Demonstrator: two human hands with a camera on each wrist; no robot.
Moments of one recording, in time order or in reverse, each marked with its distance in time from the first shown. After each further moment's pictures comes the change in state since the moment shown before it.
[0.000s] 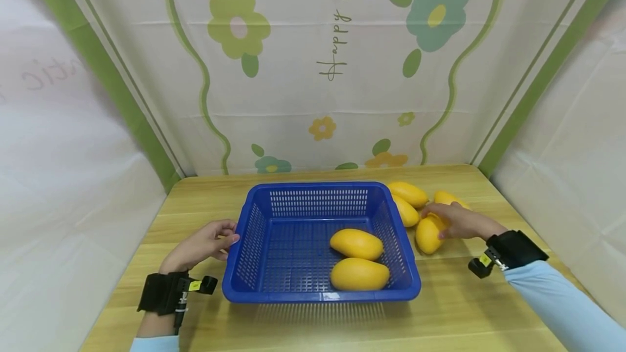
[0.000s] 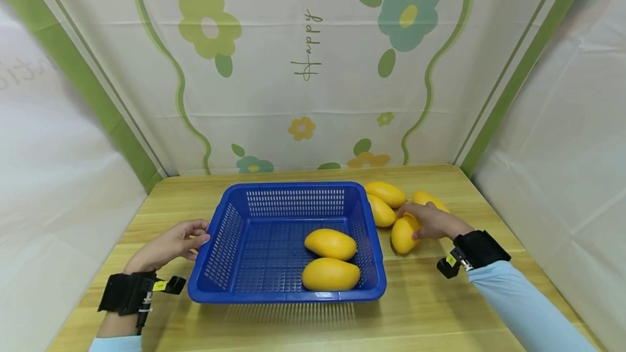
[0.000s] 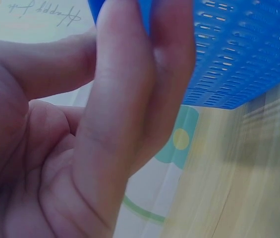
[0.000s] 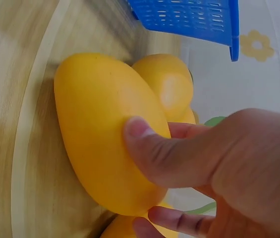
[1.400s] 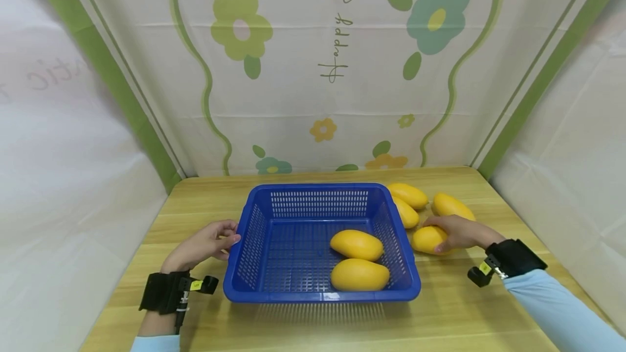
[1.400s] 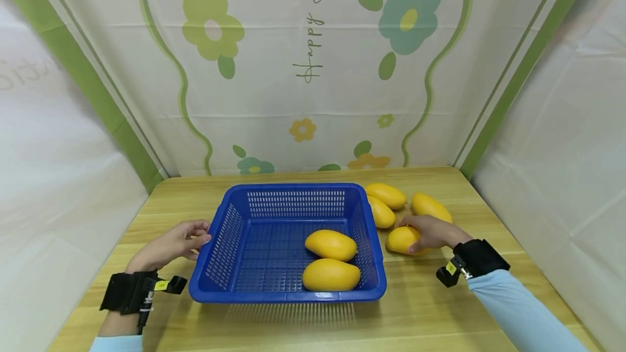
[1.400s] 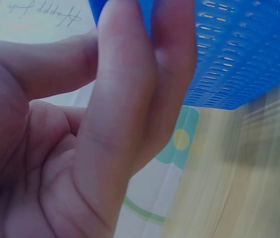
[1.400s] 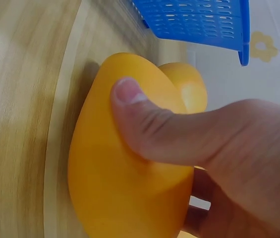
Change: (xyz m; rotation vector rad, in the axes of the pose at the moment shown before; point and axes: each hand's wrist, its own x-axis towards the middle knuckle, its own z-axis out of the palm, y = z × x) left_hand -0.001 0.000 0.000 -0.009 0.000 -0.004; right_hand -0.007 -0.005 0.011 0.043 -0.092 0.099
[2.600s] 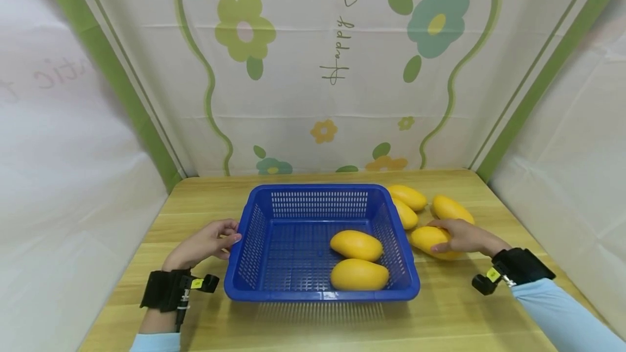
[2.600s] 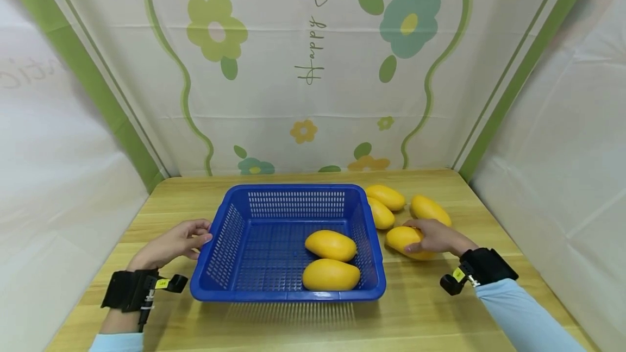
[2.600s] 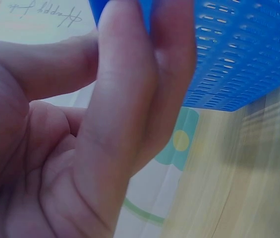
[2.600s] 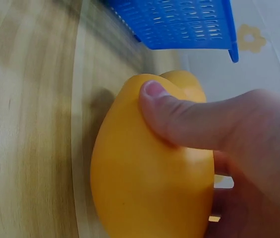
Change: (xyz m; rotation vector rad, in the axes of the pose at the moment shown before) left_hand -0.001 0.001 0.000 -0.007 0.005 -0.005; right_hand -0.012 0.005 0.008 0.158 0.056 0.112
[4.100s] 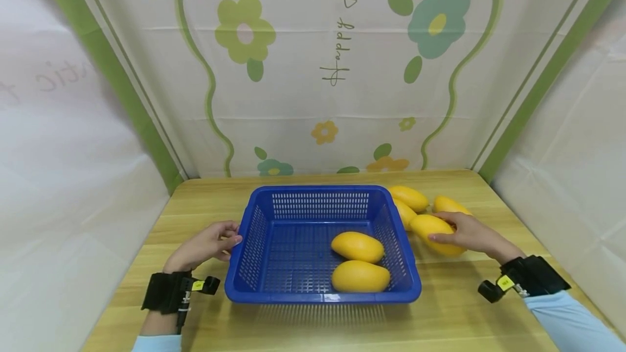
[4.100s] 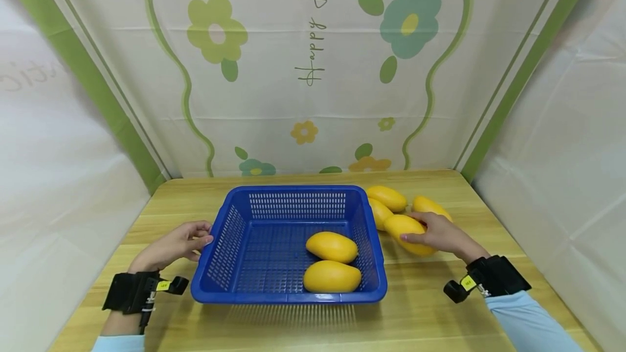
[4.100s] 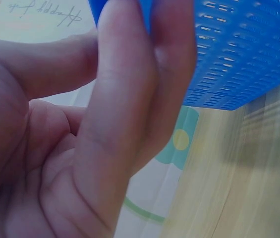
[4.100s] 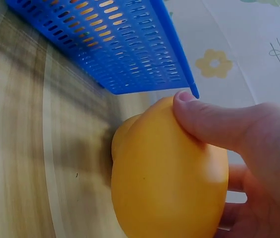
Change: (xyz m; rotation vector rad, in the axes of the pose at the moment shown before) left_hand -0.001 0.000 0.000 0.013 0.002 0.006; right_hand -0.009 -0.021 -0.009 0.080 0.156 -0.011
